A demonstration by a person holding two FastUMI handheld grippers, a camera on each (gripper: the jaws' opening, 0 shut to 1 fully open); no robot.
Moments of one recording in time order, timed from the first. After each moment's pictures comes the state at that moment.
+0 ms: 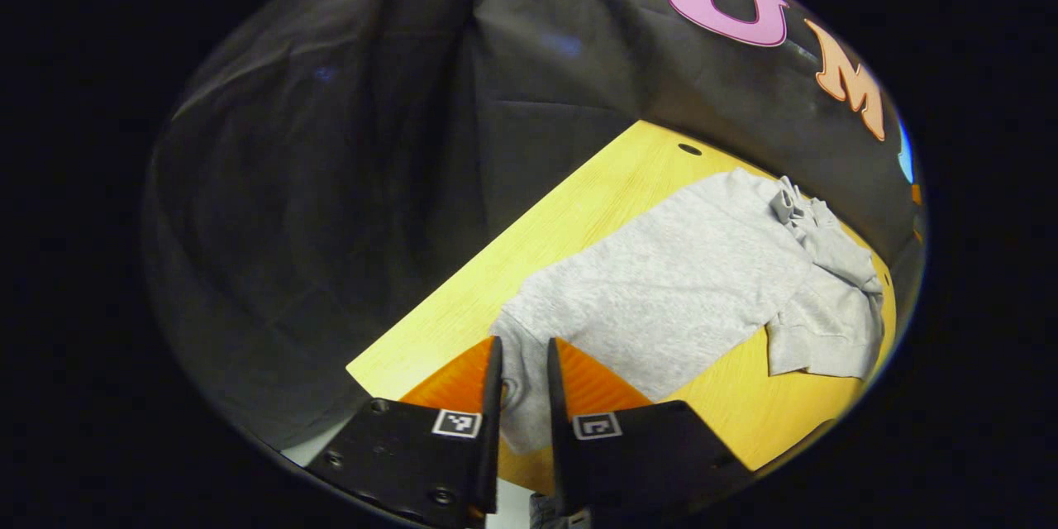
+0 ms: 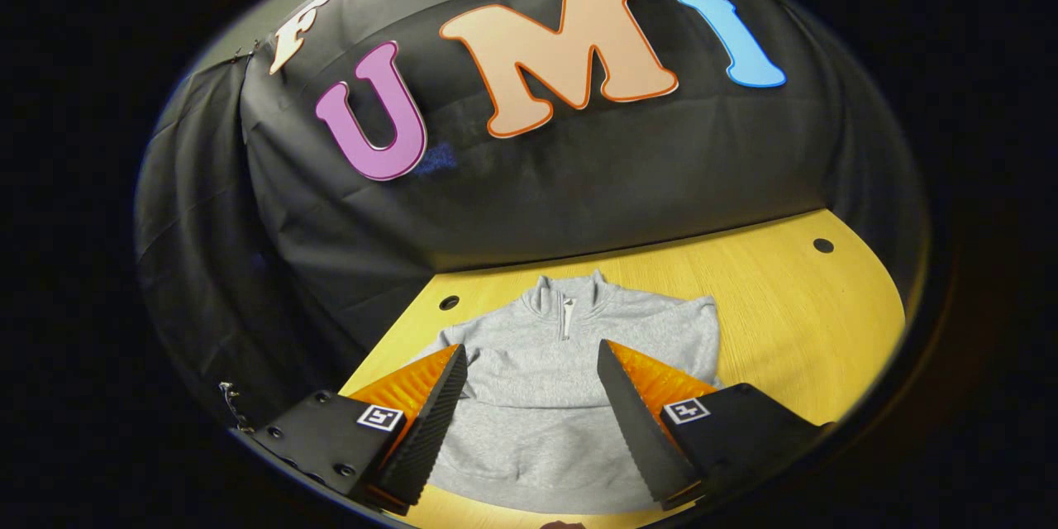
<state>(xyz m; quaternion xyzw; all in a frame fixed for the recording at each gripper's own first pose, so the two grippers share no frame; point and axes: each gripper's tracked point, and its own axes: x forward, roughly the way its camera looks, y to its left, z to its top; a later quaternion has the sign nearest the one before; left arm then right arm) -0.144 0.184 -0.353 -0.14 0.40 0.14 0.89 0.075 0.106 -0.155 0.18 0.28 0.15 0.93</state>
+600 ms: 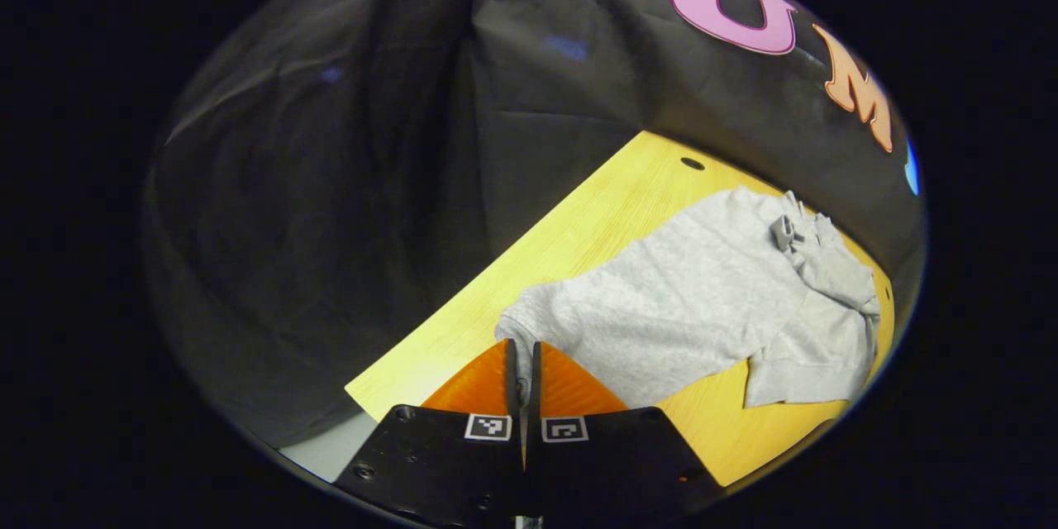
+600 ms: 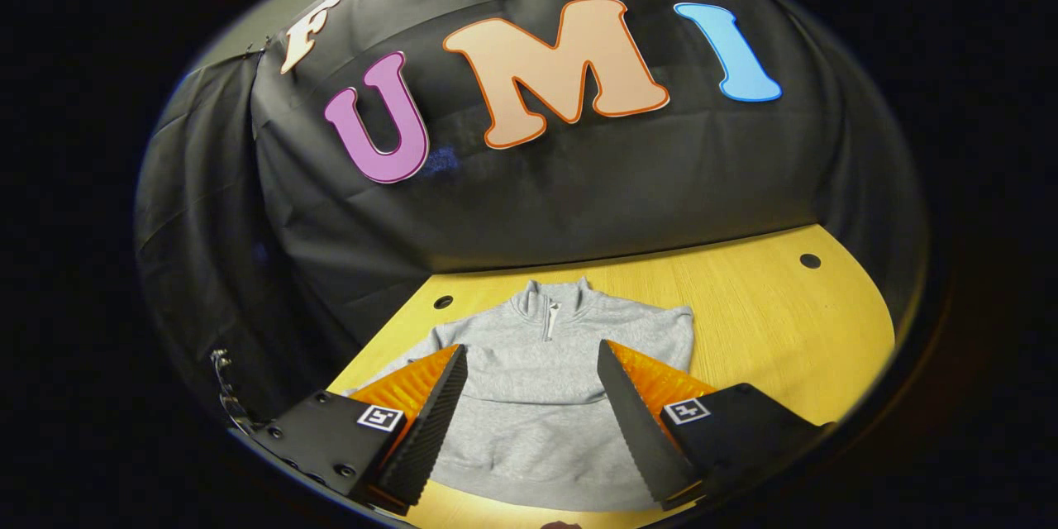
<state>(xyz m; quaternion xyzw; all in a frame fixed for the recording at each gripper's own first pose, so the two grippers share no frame) -0.108 0.186 -0.320 -0.14 0.39 0.16 0.90 0.059 0.073 -0.154 0.15 0.28 0.15 0.94</state>
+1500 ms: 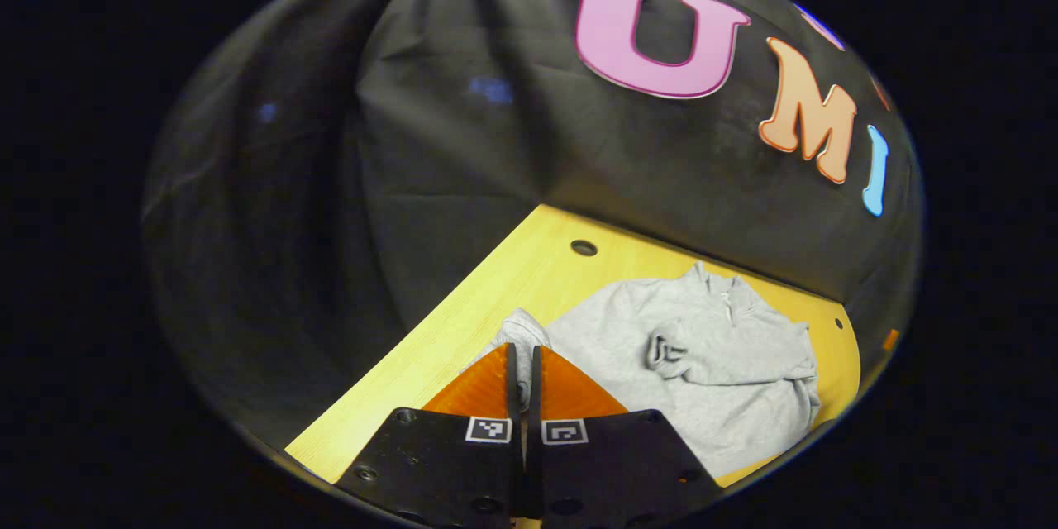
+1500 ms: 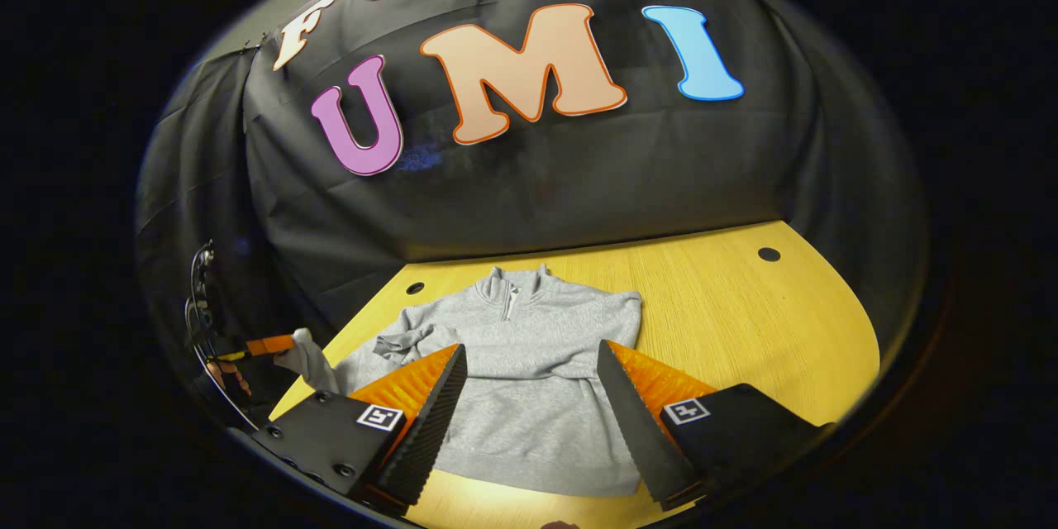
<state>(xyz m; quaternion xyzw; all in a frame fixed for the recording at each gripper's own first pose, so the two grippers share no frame) 0.051 0.085 -0.223 -0.13 0.30 0.03 0.94 0.019 0.014 -0.171 0.14 0.29 0.12 0.94</state>
